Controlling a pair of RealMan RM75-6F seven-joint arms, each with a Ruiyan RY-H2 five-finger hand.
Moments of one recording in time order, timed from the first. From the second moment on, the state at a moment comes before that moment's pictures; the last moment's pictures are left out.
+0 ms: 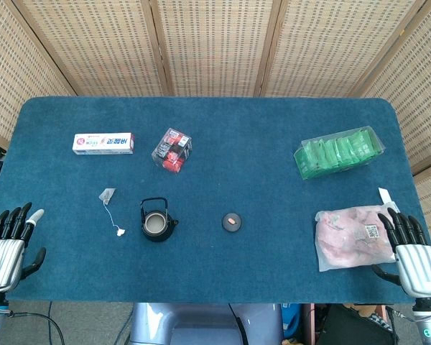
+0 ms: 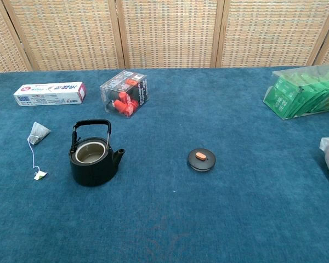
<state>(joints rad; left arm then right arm) -0.05 -1.18 -0.01 -1.71 1.52 1.52 0.27 0.06 -1.14 0.03 -1.54 -1.55 1.51 -0.01</state>
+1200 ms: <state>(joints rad) -0.22 -1.32 -0.06 -1.57 1.44 1.28 0.34 0.04 -1.14 0.03 -1.52 -1.55 1.52 0.02</state>
